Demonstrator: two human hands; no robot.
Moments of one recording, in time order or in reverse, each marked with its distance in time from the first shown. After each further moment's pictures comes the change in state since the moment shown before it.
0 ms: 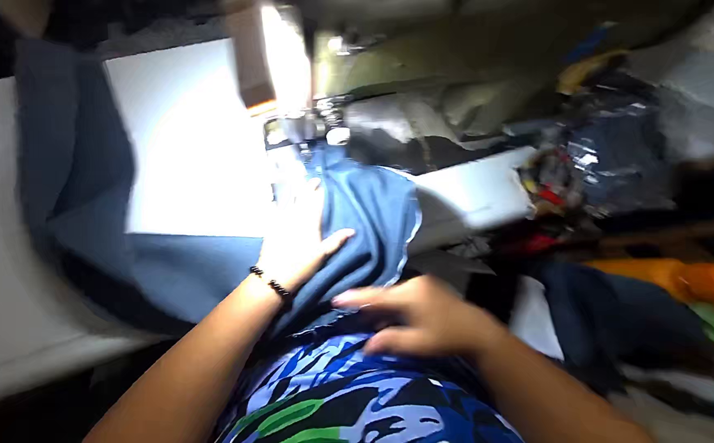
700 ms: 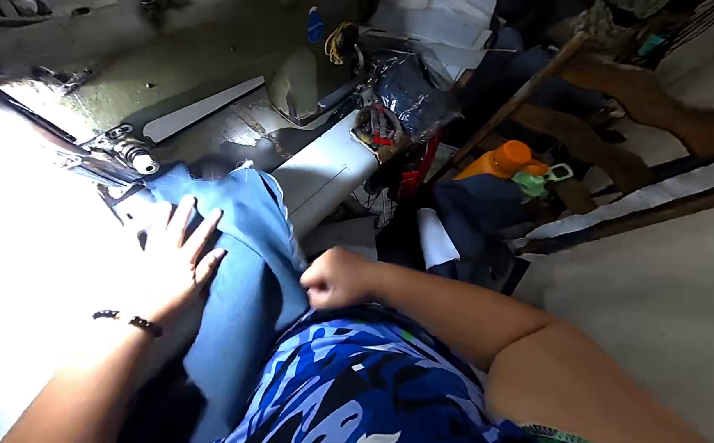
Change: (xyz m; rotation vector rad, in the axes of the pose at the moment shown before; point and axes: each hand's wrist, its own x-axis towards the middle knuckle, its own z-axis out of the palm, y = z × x) left_hand 0.025 -0.044 0.009 0.000 0.010 0.477; right_hand -0.035 -0.001 0.000 -0.260 0.072 0.213
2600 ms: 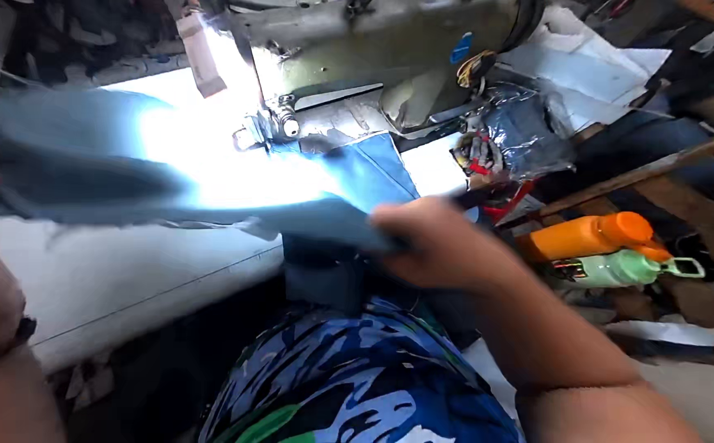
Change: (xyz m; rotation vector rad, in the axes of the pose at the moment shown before) left_hand -0.140 -0.008 -0.175 -0.476 0.805 -0.574; right_hand 0.039 -0.069 -0.072 -0.259 0.127 -0.321
